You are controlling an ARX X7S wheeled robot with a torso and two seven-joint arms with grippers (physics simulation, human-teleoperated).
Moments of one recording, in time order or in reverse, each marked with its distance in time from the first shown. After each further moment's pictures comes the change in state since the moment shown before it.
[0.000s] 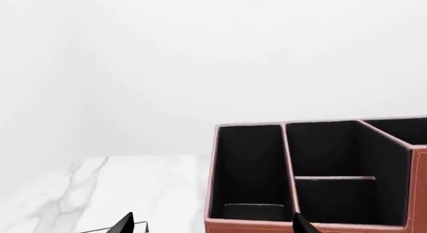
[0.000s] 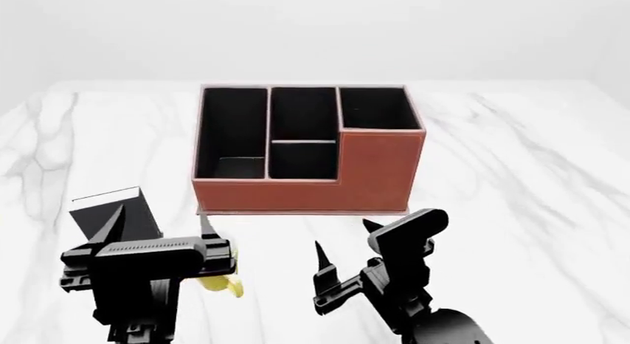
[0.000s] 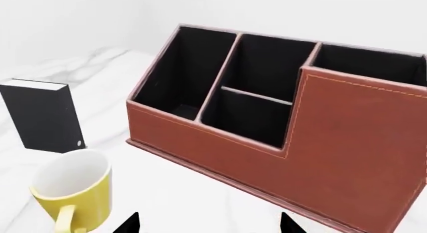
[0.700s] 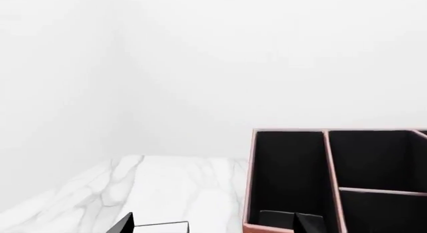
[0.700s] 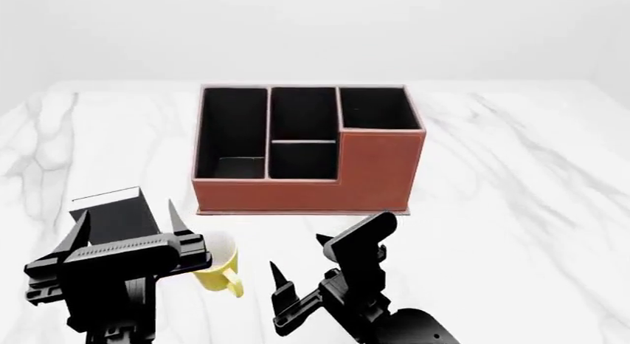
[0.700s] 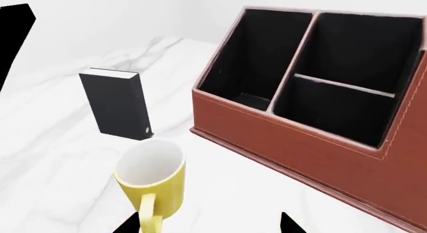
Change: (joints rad) left arm 0.011 -0.028 -0.040 0.012 -0.019 0.010 -0.101; right arm 0.048 -0.047 -0.124 0.052 0.069 0.050 -0.018
